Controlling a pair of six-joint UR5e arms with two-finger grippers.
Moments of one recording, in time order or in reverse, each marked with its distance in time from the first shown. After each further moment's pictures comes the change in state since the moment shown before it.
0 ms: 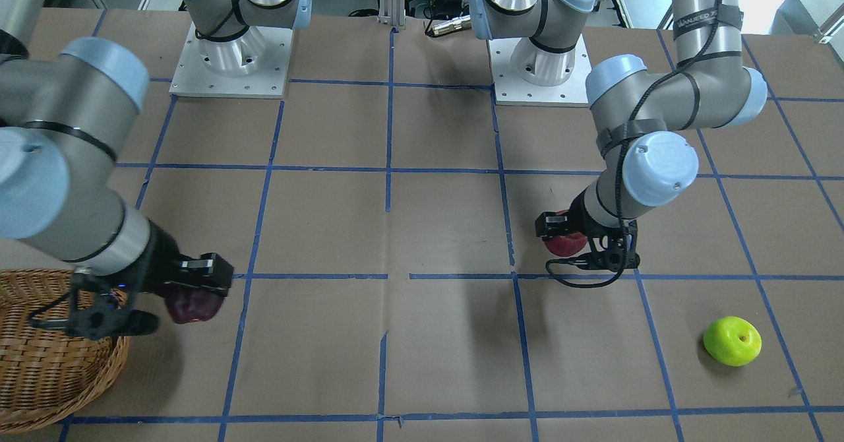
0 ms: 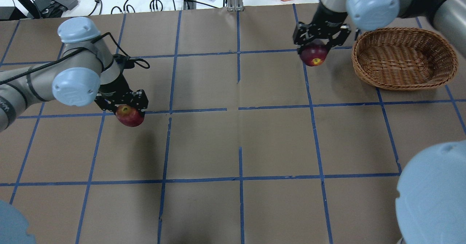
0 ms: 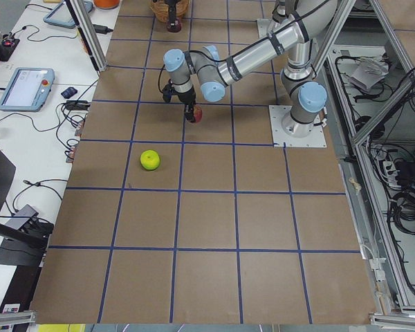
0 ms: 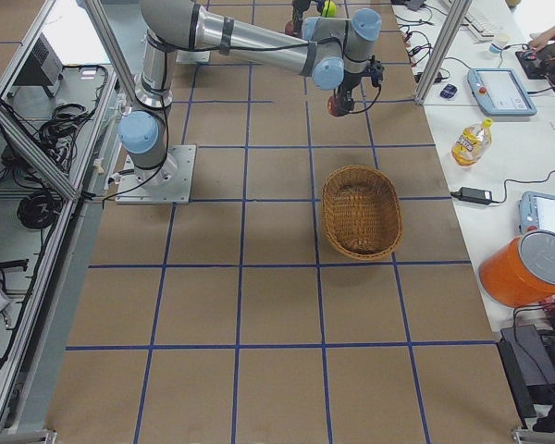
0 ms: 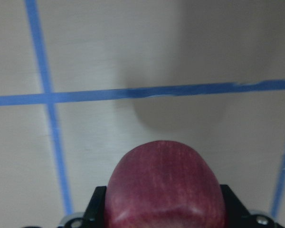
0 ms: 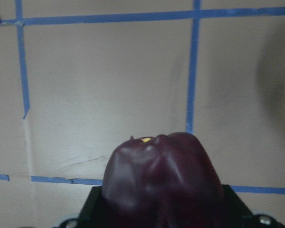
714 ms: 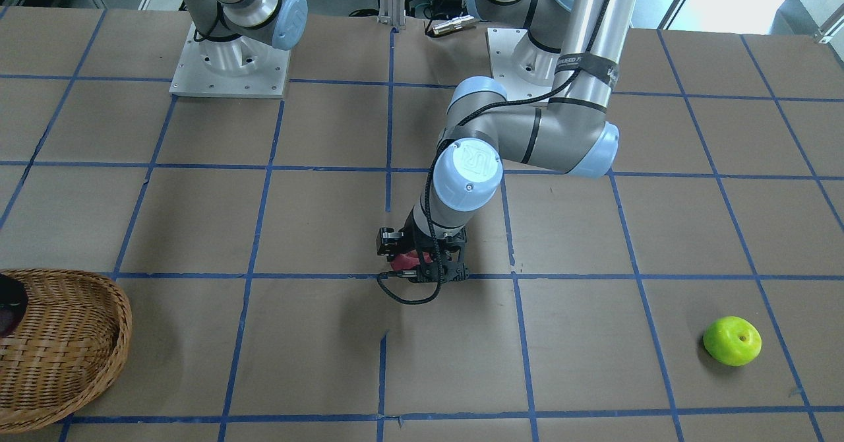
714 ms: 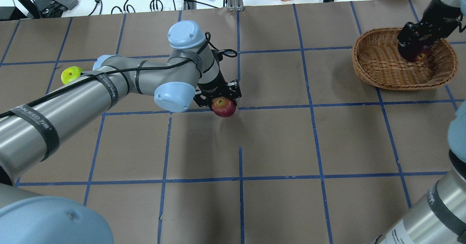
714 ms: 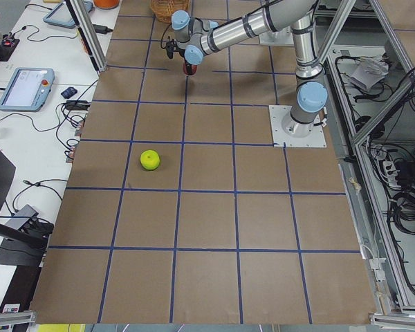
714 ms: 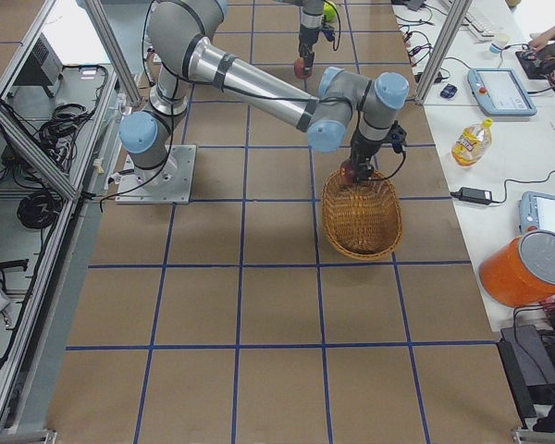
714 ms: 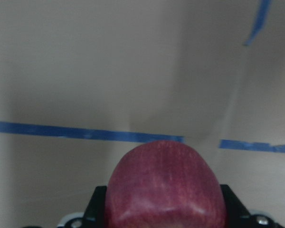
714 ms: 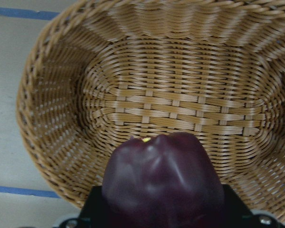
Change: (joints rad) left arm -0.369 -0.191 0.118 0.236 -0.214 -0.399; right arm -0.362 0.122 -0.042 -0.098 -0.113 -0.489
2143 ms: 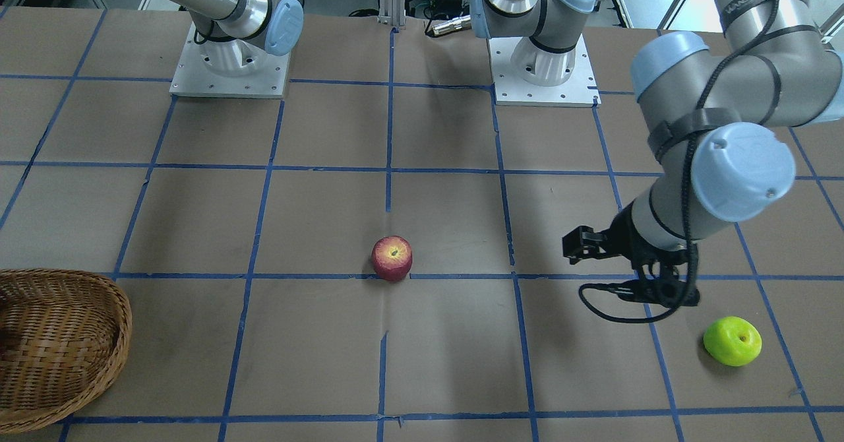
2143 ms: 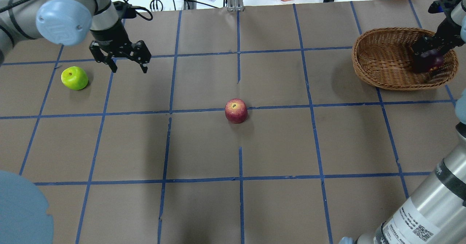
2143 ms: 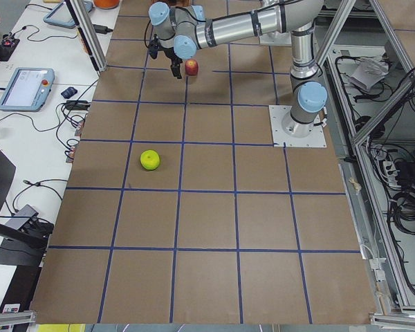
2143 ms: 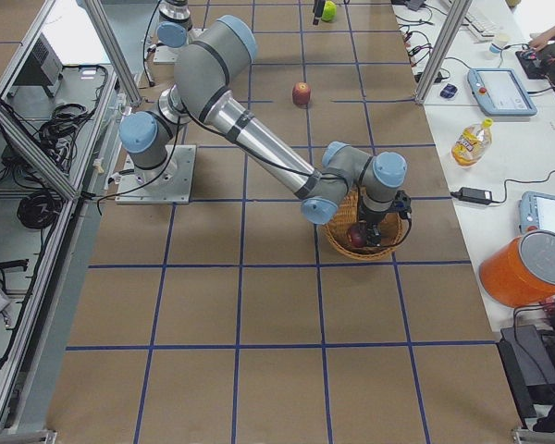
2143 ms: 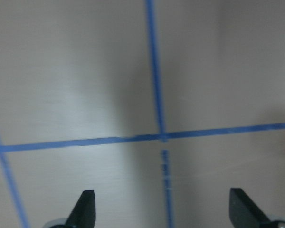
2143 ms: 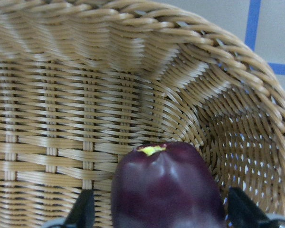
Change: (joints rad) left arm 0.432 0.112 0.273 -0.455 0.263 0.612; right arm -0.071 0.118 -0.013 -0.207 0.005 -0.036
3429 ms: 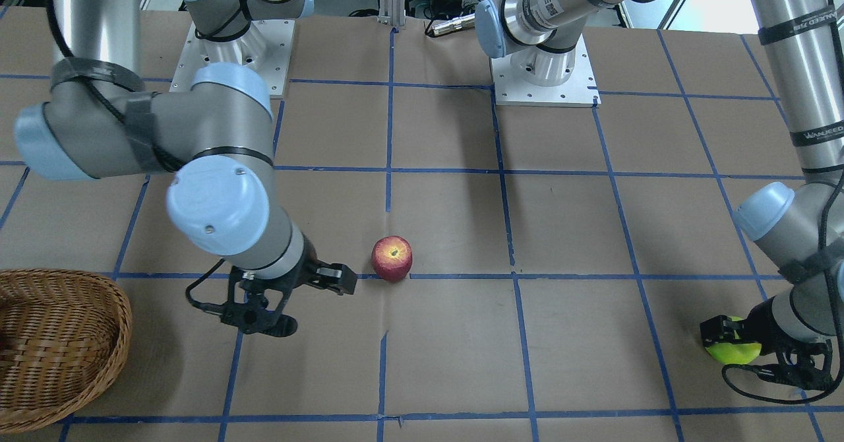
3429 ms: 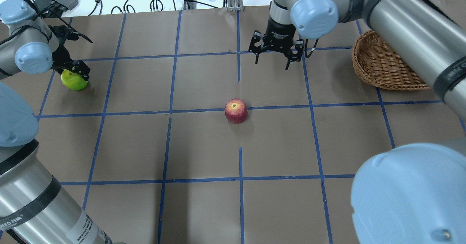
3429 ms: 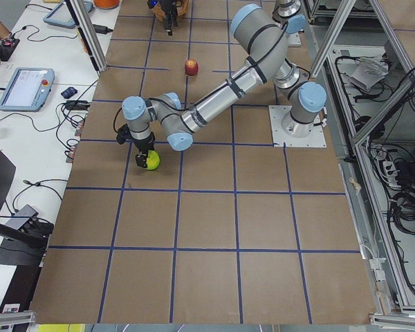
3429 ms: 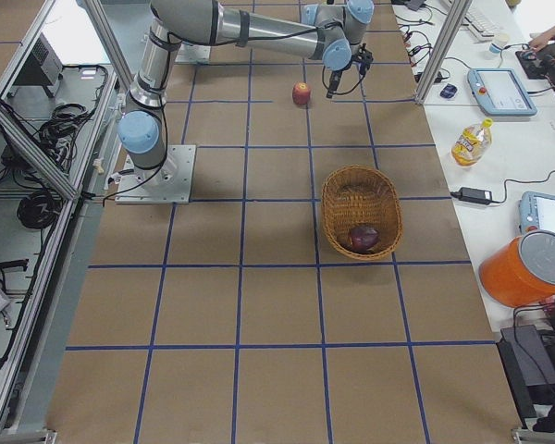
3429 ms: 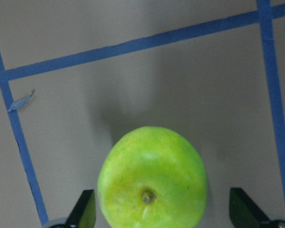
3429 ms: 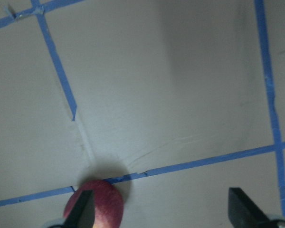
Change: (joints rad) left arm 0.301 -0.336 0.036 0.448 0.031 0.421; right arm 0.742 -0.130 0.016 0.296 0.150 1.116
